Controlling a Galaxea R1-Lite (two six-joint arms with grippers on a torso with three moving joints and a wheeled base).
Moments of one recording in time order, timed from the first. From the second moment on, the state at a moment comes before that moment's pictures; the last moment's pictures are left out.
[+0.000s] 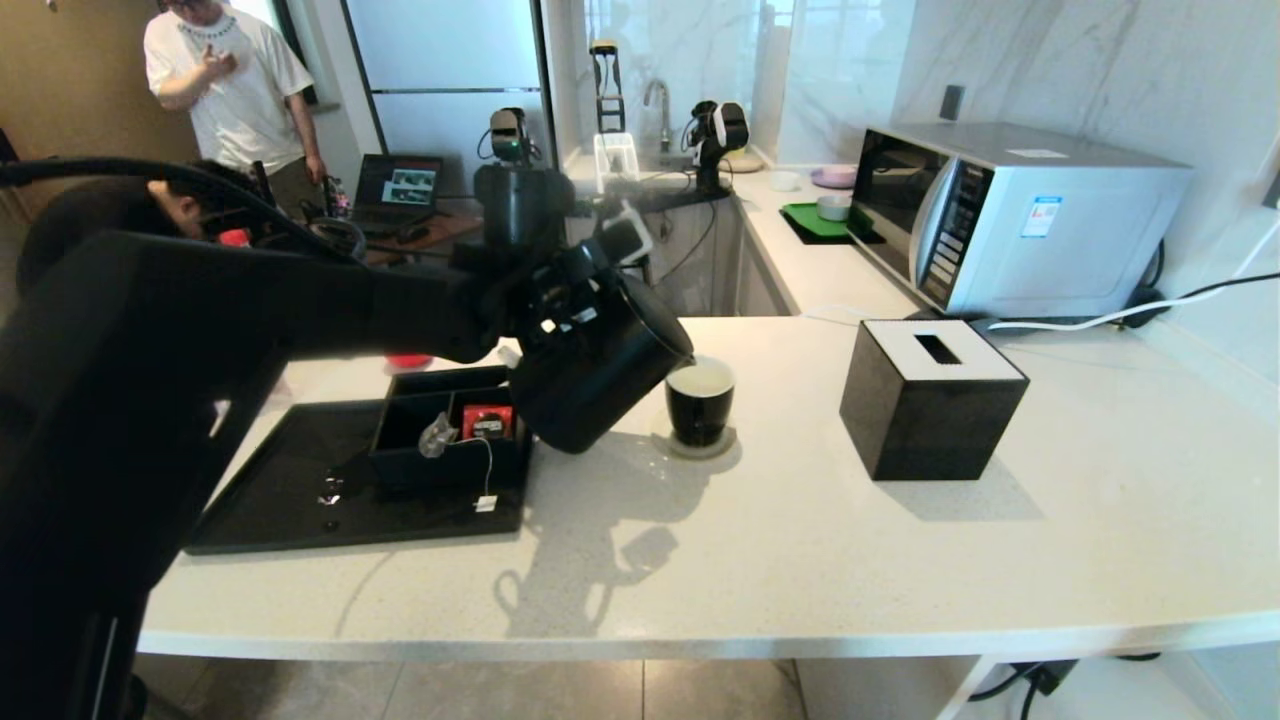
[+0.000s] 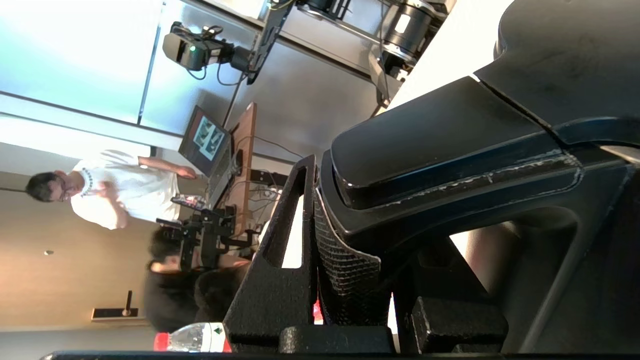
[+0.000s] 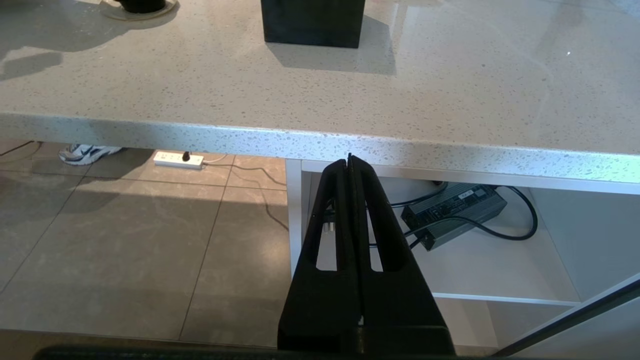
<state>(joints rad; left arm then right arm) -0.45 2.20 -1.77 -0.24 0.32 0.95 0.00 0.00 -0.07 0.19 0.03 -0.06</state>
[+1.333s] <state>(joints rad) -0.40 2.15 -1.76 -0.36 0.36 0.72 0.00 0.00 -0.07 0.19 0.03 -0.06</state>
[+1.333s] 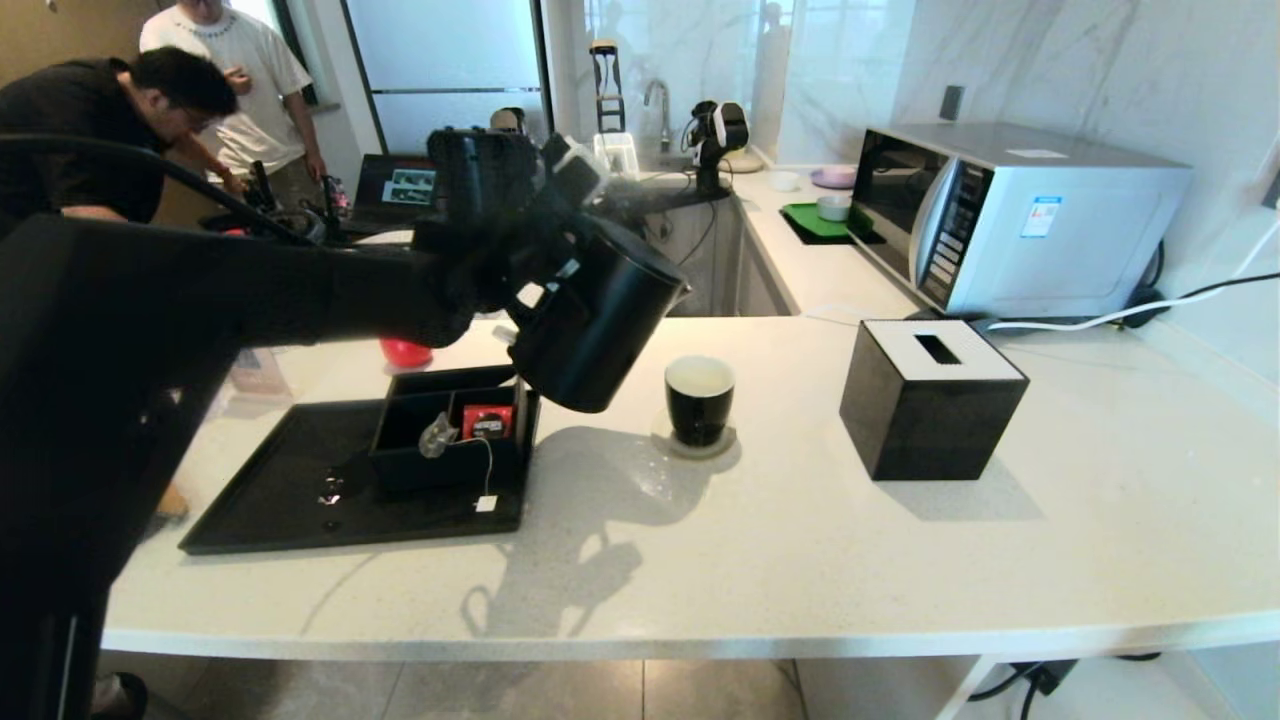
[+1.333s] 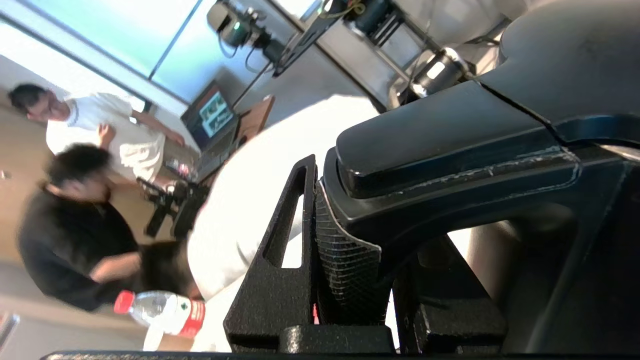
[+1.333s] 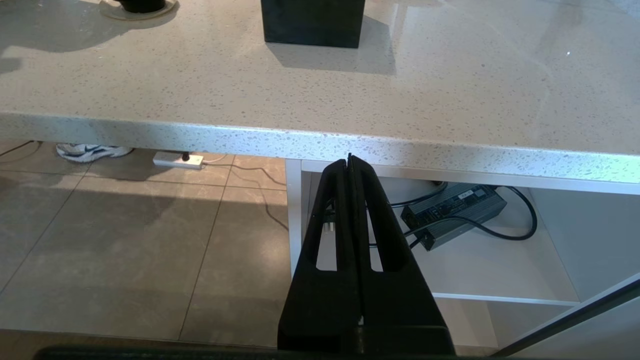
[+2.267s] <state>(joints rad) -0.20 1.91 -1.57 -0.43 0.34 0.51 0.00 0.00 -0.07 0.19 0.03 -0.06</state>
